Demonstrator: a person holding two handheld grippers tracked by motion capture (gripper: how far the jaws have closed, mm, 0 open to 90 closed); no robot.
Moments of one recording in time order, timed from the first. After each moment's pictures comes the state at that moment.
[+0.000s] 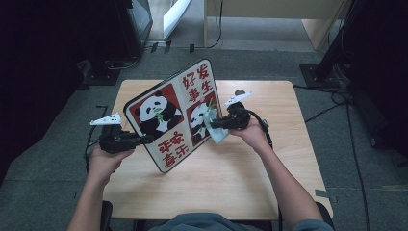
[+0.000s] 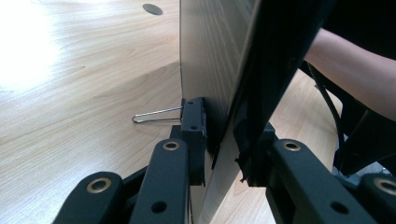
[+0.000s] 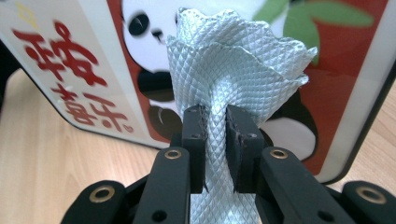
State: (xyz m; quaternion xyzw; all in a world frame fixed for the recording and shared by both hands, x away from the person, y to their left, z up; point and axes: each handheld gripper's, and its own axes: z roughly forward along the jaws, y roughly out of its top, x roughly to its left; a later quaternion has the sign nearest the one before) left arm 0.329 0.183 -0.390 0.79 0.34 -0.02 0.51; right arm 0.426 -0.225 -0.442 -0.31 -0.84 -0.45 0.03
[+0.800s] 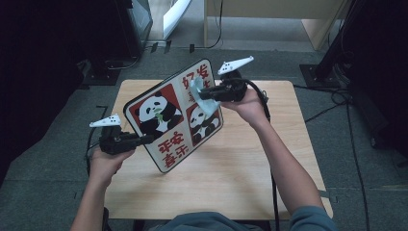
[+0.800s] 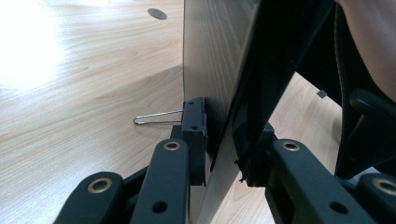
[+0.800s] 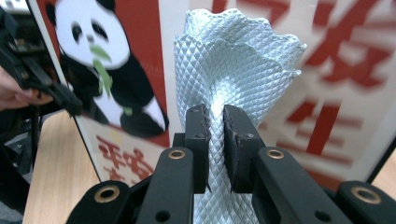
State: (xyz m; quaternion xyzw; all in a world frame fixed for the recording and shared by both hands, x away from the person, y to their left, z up) left arm 0.326 0.183 -0.392 0.78 0.35 -0.01 0.52; right arm 0.433 -0.198 -0.313 -0.23 -0.83 -0.51 -0.04
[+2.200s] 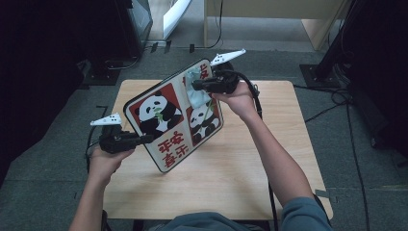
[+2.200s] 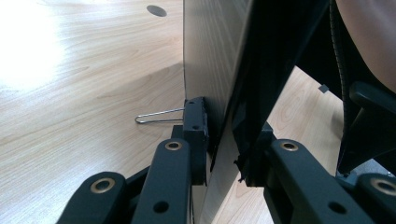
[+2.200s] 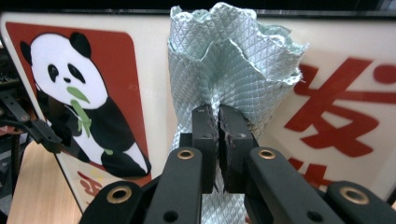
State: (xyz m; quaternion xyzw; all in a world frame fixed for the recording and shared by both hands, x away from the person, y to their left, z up) left arm 0.329 0.183 -0.390 0.79 0.34 -0.01 0.51; right arm 0.452 -0.179 -0.312 -0.25 -0.82 -0.52 -0.05
